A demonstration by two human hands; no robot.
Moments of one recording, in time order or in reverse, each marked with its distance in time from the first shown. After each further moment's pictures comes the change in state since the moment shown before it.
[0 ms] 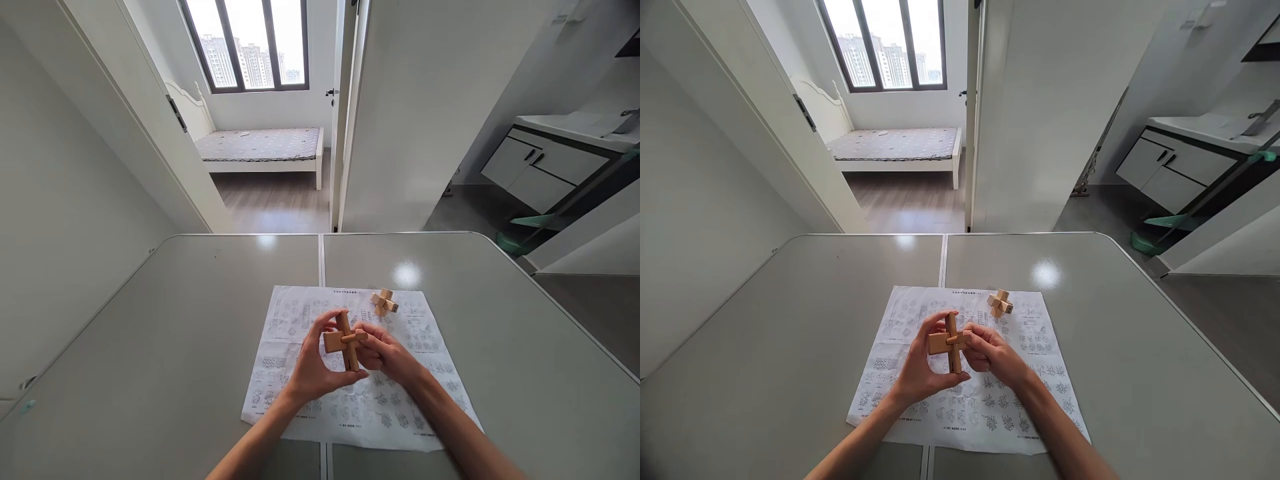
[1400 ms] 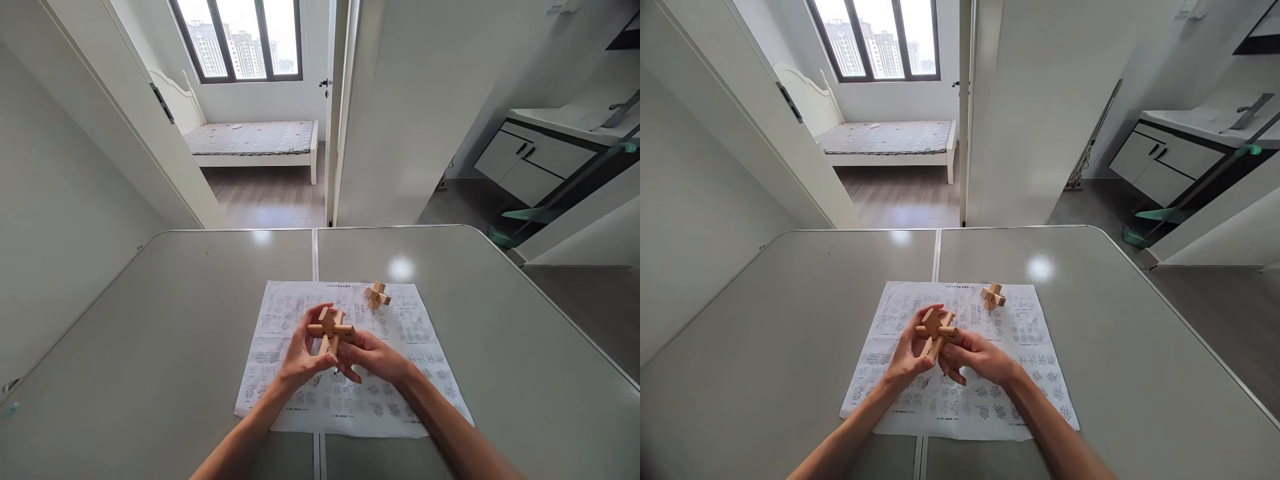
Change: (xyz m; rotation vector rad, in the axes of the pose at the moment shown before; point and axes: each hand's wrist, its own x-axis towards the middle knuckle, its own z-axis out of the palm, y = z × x) left_hand 0.007 -0.013 -0.004 -0.499 -0.068 -0.157; right_hand 0.002 -0.001 0.017 -0.189 -0.252 -0.038
